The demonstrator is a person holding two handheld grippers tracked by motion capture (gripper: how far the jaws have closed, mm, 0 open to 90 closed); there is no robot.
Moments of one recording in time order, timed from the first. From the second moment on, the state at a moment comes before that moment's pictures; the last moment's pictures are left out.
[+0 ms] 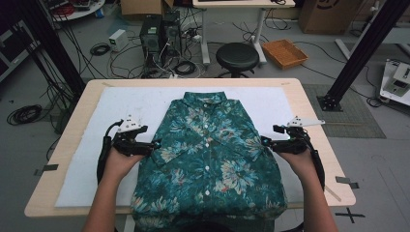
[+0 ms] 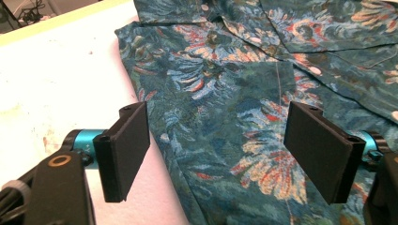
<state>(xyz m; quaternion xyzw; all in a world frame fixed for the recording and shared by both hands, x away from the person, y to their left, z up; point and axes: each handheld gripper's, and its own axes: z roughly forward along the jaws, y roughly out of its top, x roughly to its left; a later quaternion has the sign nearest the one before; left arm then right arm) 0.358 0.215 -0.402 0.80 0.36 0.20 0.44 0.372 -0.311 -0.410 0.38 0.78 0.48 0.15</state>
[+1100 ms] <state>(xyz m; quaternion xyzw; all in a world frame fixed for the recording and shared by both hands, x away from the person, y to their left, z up) 0.446 0.194 -0.435 0.80 0.40 0.17 0.41 0.433 -0.288 -0.422 0.43 0.79 0.42 0.12</state>
